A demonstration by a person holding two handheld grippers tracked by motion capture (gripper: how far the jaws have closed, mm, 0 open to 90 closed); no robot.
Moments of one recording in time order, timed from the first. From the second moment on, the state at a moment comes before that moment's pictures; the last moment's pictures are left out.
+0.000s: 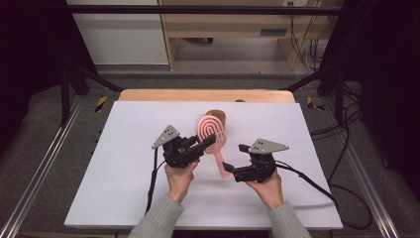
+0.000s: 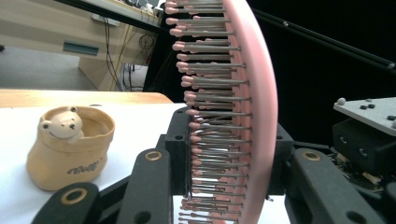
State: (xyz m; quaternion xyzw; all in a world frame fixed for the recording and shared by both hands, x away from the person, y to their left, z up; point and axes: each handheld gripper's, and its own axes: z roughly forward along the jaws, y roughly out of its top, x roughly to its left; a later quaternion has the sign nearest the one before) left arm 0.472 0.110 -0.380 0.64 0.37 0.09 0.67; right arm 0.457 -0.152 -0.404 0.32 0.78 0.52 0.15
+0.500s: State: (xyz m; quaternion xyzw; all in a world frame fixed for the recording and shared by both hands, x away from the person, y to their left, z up) left arm 0.477 0.121 -0.366 0.64 0.36 0.12 0.66; right arm 0.465 -0.184 -0.411 0.34 0.76 0.53 0.16
